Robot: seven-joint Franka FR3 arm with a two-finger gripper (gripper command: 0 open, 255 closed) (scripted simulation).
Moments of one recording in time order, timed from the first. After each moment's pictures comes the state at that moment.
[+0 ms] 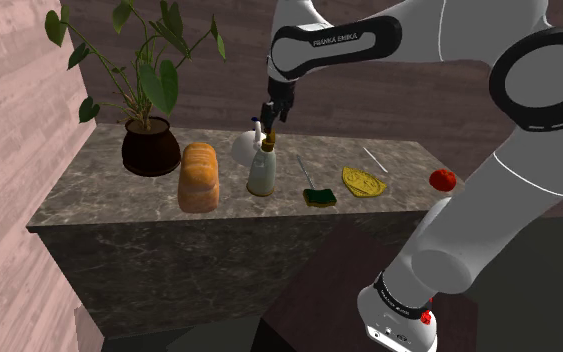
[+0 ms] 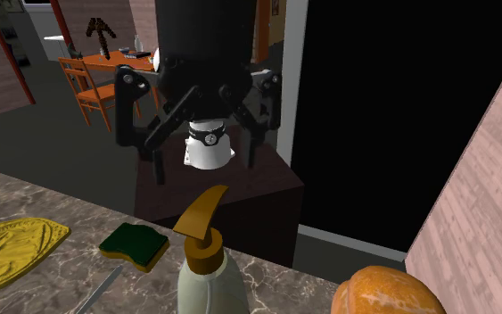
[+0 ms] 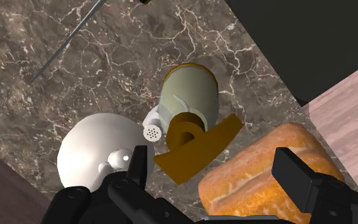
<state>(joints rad) -0.03 -0.08 -0.07 -2.03 -0.12 2.00 -0.18</state>
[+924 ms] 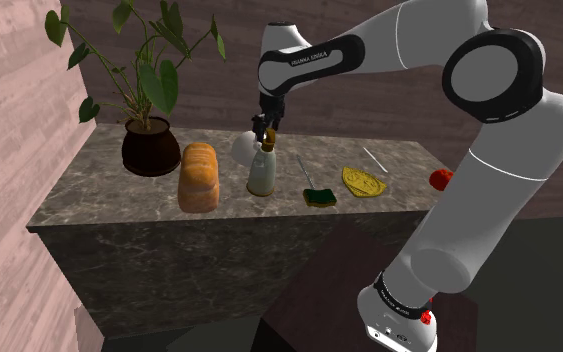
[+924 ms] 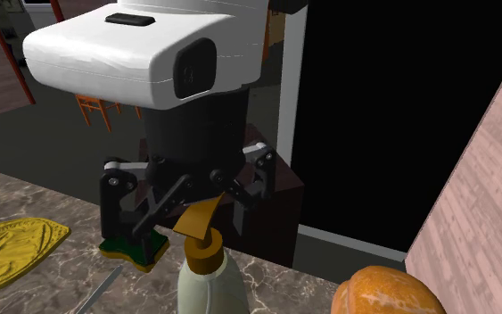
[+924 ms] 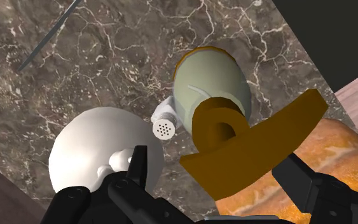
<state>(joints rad) -0.05 0.09 -0.09 -1.98 -0.12 2.11 -0.21</state>
